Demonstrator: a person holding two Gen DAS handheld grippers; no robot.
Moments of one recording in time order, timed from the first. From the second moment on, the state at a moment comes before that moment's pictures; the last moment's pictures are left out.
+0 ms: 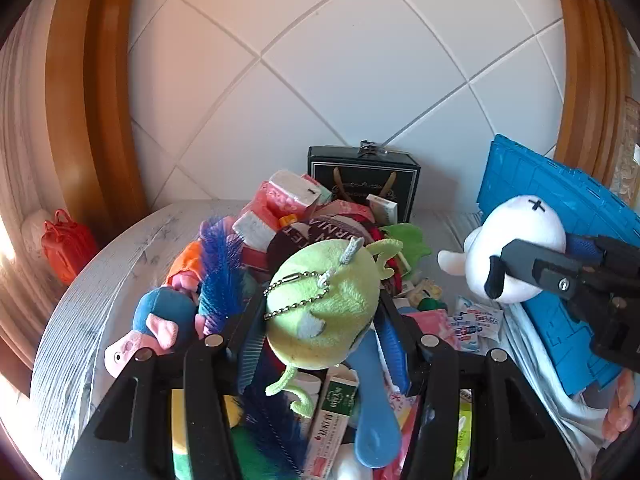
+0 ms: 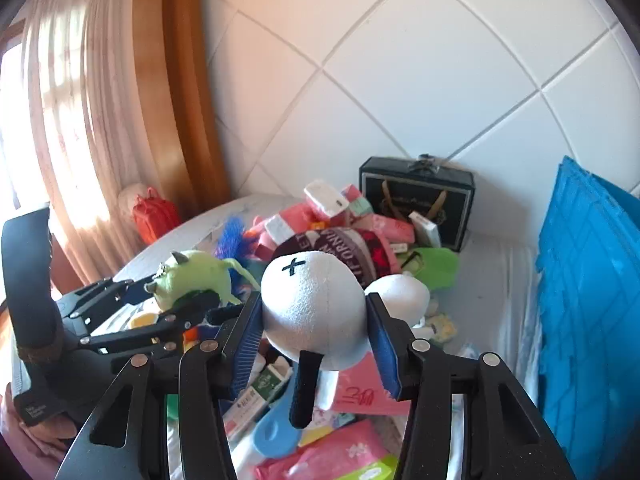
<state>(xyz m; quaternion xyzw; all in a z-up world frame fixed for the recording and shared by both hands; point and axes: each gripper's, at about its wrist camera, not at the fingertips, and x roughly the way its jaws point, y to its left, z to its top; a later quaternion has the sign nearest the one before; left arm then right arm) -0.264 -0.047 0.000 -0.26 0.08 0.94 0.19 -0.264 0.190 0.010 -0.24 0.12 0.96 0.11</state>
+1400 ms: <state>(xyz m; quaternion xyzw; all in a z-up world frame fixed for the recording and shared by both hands) -0.114 0.380 0.049 -0.27 0.18 0.86 0.38 0.077 0.465 0.022 -0.17 0.13 0.87 0.45</state>
